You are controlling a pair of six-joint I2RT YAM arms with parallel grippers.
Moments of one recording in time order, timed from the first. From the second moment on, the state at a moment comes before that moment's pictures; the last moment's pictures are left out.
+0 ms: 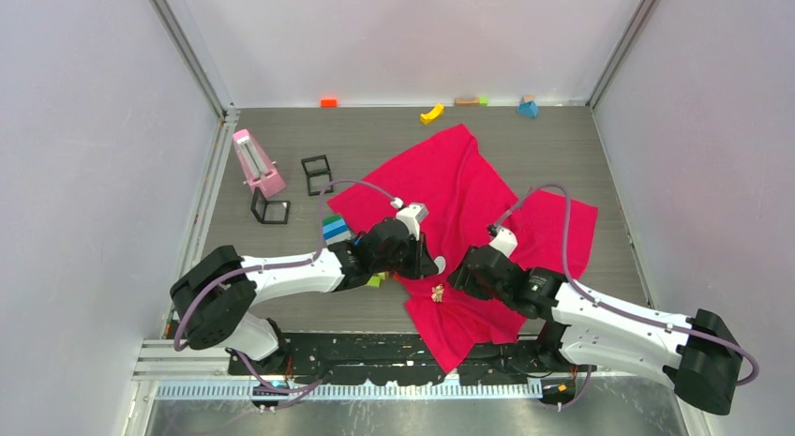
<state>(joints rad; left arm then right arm) -1.00 1.47 0.75 0.15 0.09 -0.72 0.96 0.87 0.47 -0.44 0.31 1.15</state>
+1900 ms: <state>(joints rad) -1.16 1.59 0.96 -0.10 -0.09 -0.57 1.01 0.85 0.41 -0.31 0.34 1.08</state>
